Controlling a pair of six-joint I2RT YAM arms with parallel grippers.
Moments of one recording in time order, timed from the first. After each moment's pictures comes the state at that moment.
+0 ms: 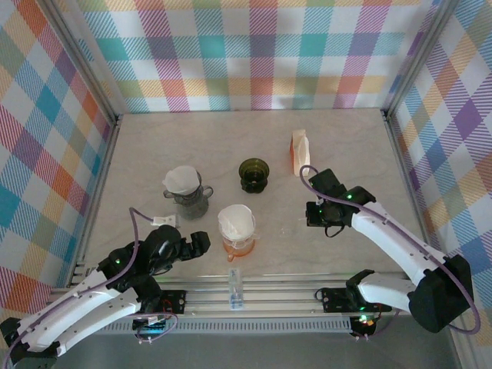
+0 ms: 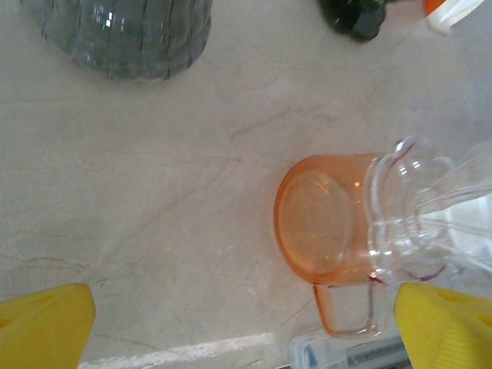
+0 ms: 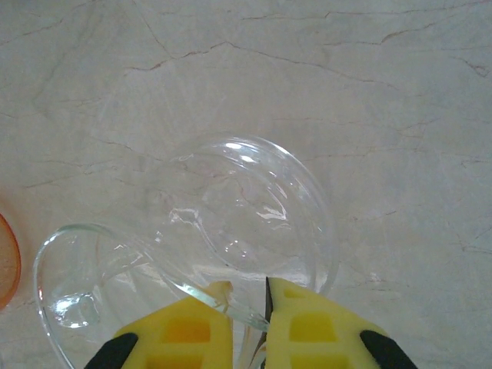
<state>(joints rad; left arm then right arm) -0.86 0.48 0.48 -0.81 -0.20 -0.95 0.54 1.15 0.89 -0.94 0.03 0.52</state>
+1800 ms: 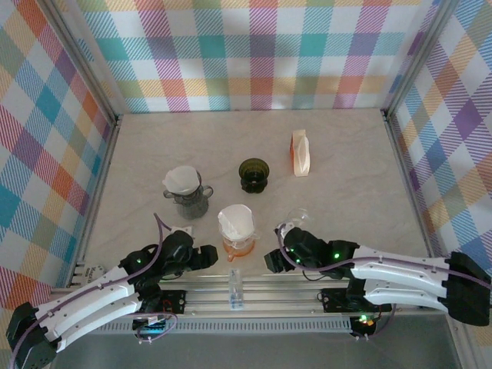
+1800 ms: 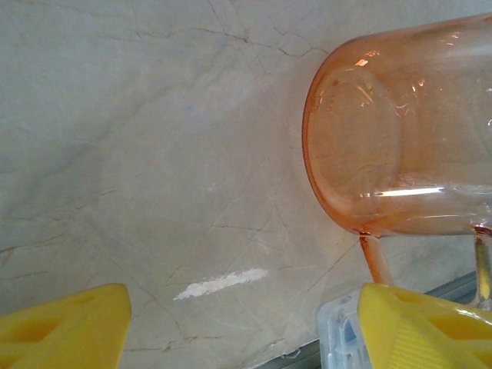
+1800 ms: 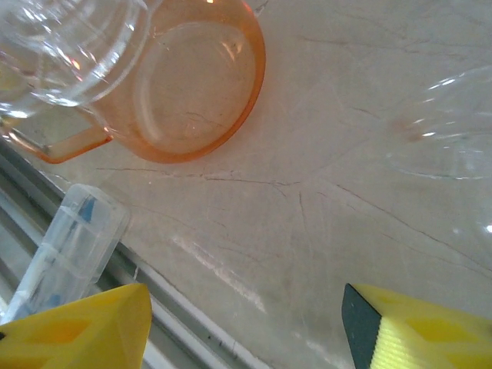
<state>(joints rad) -0.86 0.58 0.25 -0.54 0.00 -0.97 1.16 0.98 0.42 -0.29 0.07 0.65</state>
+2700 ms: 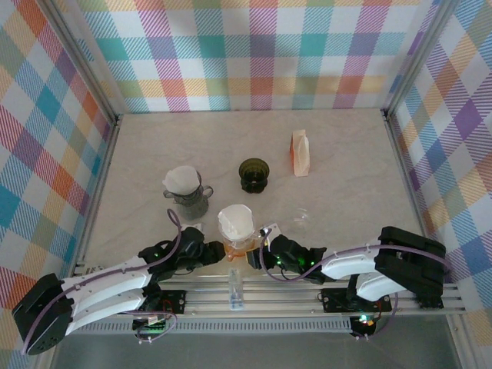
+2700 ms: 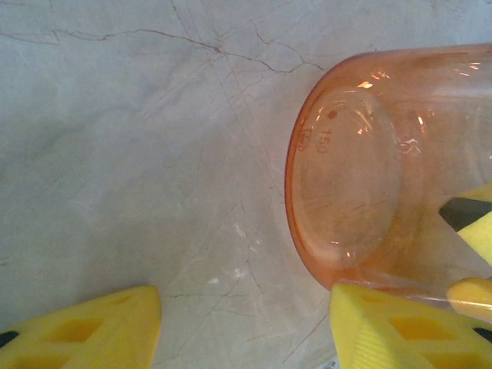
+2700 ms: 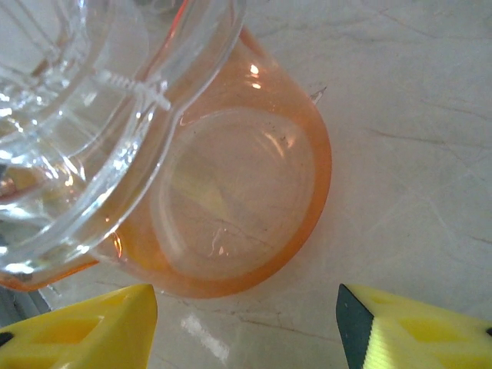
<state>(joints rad) -0.86 0.88 0.23 -0.20 0.02 -1.03 1.21 1.39 0.31 0.44 0.19 0.65</state>
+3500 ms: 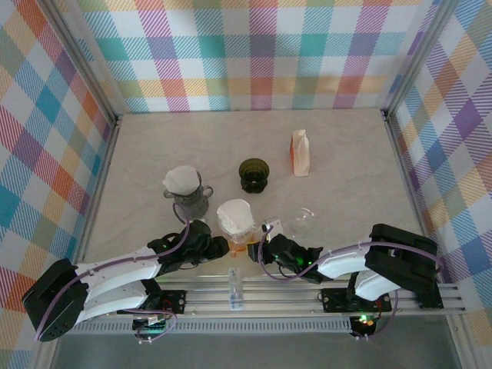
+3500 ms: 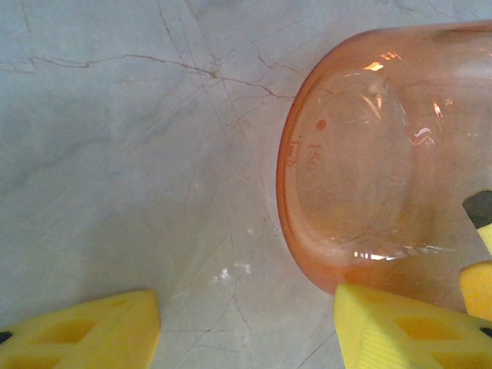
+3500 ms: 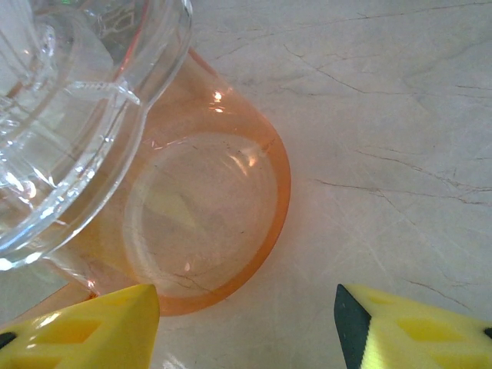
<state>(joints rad) -0.83 1.04 0.31 -0.19 0.03 -1.05 1.18 1.44 0.32 0.52 0.31 0.66</state>
